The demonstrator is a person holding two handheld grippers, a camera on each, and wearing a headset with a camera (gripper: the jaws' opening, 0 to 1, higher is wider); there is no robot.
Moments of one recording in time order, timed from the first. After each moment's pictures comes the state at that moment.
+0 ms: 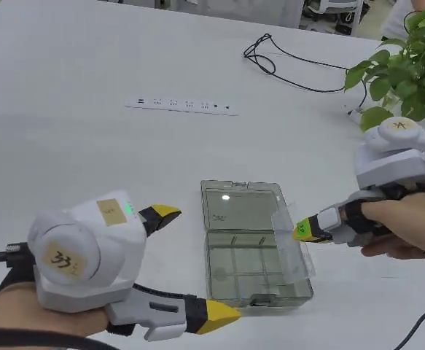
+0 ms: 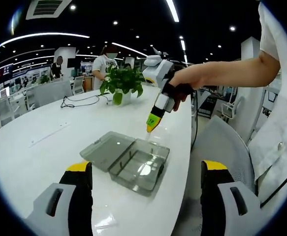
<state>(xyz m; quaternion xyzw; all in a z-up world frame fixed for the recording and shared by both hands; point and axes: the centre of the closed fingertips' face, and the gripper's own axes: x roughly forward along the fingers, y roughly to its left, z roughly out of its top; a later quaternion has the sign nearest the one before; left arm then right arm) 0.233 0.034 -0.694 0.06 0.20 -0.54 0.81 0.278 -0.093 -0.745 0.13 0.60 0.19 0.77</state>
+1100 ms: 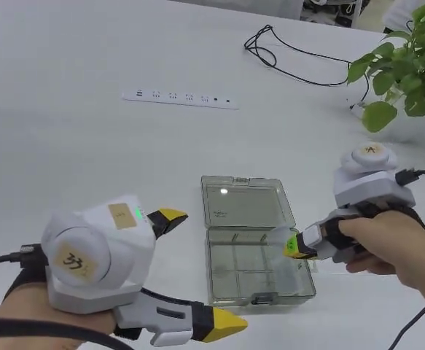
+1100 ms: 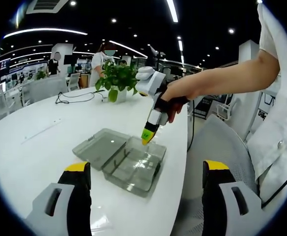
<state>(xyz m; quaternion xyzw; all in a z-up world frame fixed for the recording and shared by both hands) 0.231 0.024 -0.705 0.05 0.21 -0.56 0.80 0.270 -0.096 -0.789 0.13 0.63 0.15 0.75</state>
